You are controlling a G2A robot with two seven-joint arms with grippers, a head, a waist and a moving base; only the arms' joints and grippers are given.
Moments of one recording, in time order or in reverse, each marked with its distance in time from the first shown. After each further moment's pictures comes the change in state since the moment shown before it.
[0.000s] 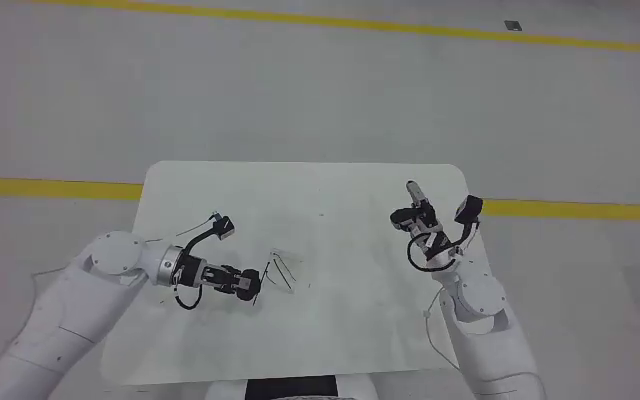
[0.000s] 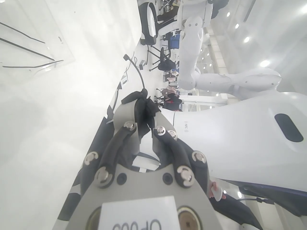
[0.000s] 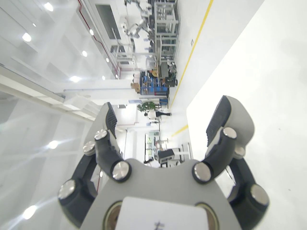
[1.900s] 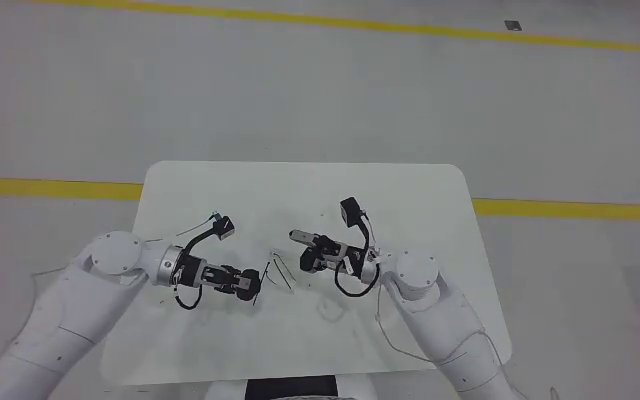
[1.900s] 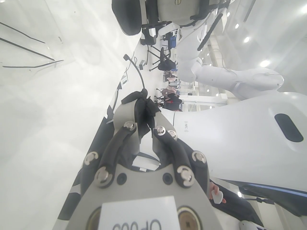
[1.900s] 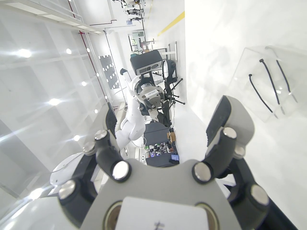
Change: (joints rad) left arm 0.000 0.000 0.000 0.000 0.000 0.000 0.000; right arm 0.263 -0.025 -0.375 0.151 -0.018 0.095 0.507
